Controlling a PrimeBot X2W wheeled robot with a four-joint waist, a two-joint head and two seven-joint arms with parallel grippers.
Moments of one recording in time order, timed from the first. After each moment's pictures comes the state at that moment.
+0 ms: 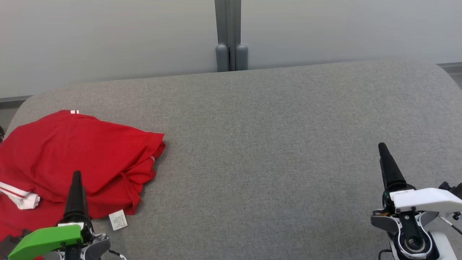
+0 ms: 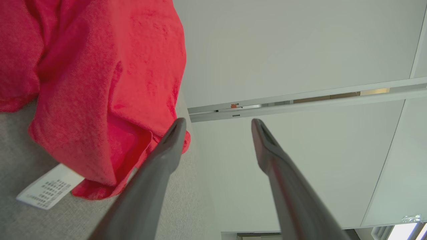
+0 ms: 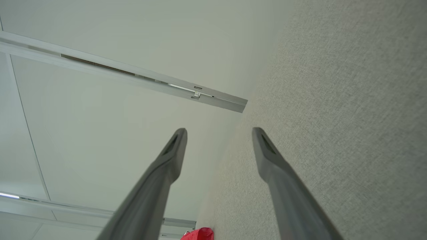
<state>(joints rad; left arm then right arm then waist) -0.06 0.04 0.15 0.23 -1.49 -0.13 0.01 -0.09 -0.04 -0.11 0.21 1.28 0.13 0.01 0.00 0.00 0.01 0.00</state>
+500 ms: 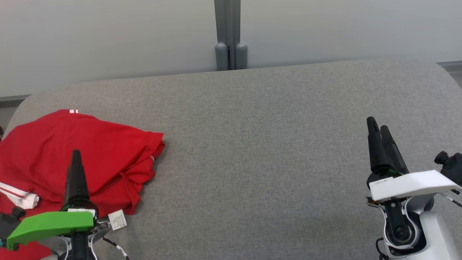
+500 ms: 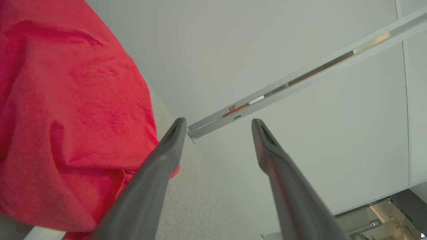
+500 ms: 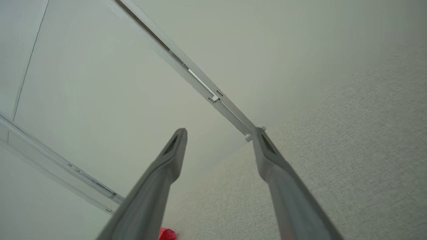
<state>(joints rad) -0.06 0.04 0.13 0.08 -1.19 -0.09 -0.04 -0.11 -0.04 -0.05 0.04 0.84 0.13 -0.04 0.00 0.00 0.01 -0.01</state>
